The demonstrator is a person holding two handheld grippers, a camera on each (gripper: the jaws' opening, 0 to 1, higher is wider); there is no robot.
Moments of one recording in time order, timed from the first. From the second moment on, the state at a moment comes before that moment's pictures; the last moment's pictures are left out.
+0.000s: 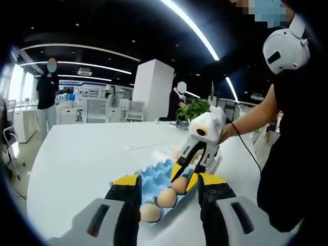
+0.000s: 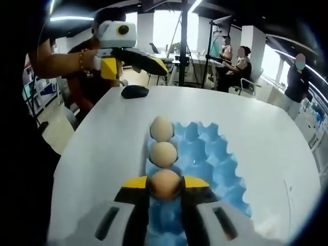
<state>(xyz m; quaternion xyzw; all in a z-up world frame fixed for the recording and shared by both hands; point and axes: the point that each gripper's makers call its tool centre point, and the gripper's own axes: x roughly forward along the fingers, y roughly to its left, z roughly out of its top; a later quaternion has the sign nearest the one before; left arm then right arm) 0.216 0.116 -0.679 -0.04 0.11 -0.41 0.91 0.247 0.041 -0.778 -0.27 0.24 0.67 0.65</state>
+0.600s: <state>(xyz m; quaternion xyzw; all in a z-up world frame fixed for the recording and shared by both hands) 0.214 0.120 -0.679 -0.04 0.11 -0.40 0.91 0.243 0.042 -0.784 -0.29 0.21 0.68 0.64</state>
